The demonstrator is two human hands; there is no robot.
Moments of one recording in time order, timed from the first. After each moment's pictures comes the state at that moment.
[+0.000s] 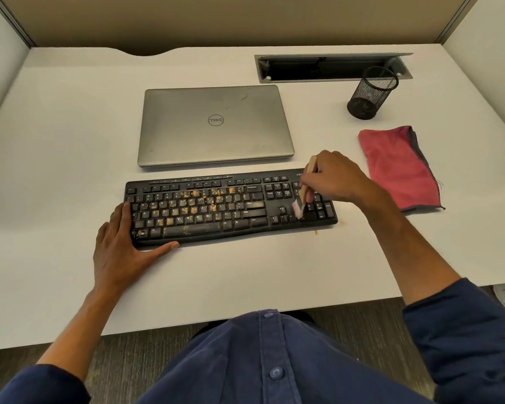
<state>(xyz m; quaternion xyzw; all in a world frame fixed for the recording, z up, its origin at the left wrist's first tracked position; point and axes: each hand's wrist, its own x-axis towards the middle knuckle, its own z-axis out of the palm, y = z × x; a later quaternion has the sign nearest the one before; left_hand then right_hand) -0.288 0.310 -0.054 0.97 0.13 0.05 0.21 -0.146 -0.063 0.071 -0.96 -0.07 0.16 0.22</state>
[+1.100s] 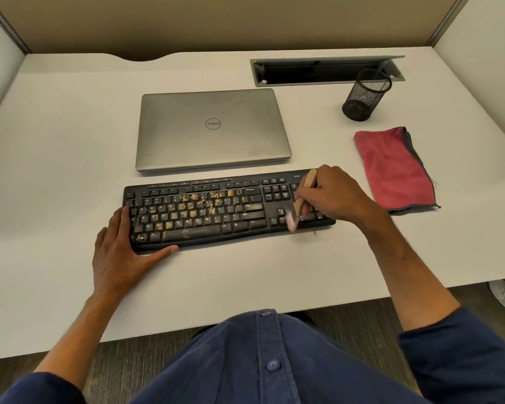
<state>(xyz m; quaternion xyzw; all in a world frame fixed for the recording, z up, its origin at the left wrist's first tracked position) -0.287 0.310 -0.053 0.97 0.13 0.04 0.21 -0.180 -0.061 0.076 -0.95 -0.05 0.16 0.25</state>
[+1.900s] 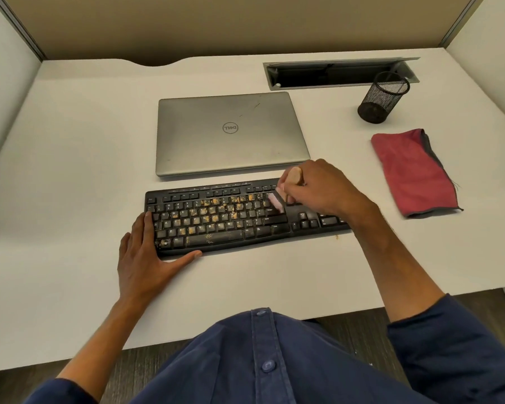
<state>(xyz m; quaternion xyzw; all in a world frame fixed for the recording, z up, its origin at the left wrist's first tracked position) -0.288 0.311 -0.055 0.97 0.11 0.04 0.21 -0.166 -0.001 0.082 -0.95 -0.12 0.15 0.23</state>
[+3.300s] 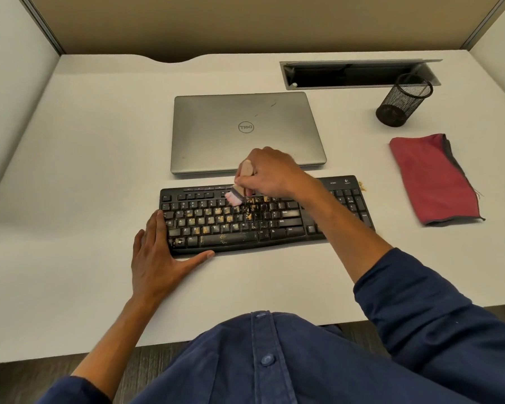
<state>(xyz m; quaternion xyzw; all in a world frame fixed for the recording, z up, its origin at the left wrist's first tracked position) -0.287 0.317 -0.058 0.97 0.11 0.05 0.22 -0.124 0.099 0.061 -0.94 -0.23 0.18 0.19</state>
